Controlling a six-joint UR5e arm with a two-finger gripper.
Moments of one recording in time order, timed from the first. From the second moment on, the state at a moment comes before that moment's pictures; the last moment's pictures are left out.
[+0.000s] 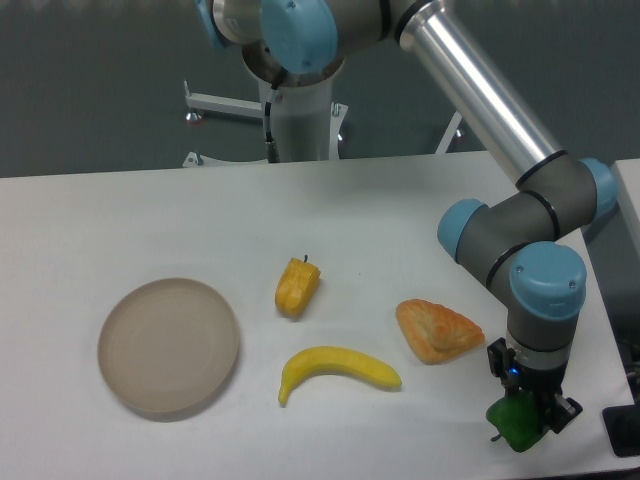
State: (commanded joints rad) arm 2.37 -2.52 -0.74 -1.13 1.59 1.50
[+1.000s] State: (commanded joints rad) arm 2.36 -2.44 -0.84 -1.15 1.59 1.48
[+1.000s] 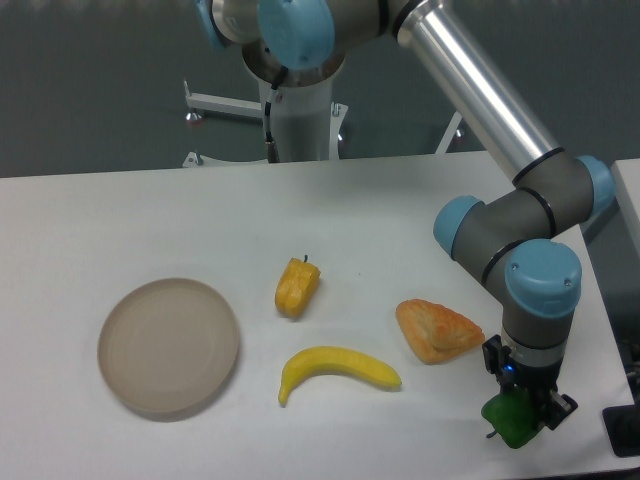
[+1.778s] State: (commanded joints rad) arm 2.50 -2.14 -1.22 -1.24 1.48 1.71
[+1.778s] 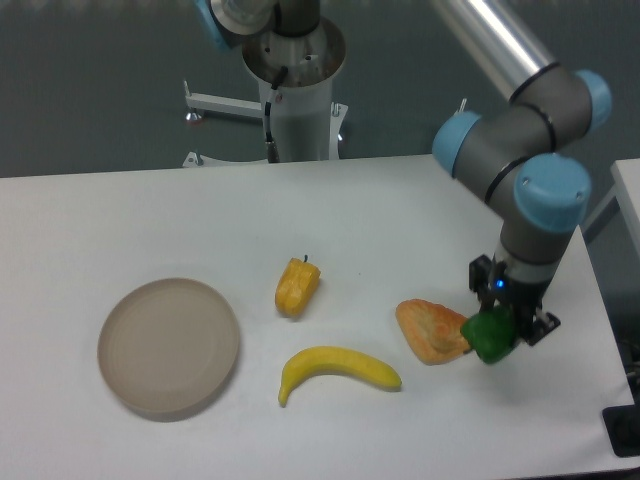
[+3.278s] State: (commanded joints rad) arm 2.62 -1.99 -1.63 -1.22 1.25 1.82
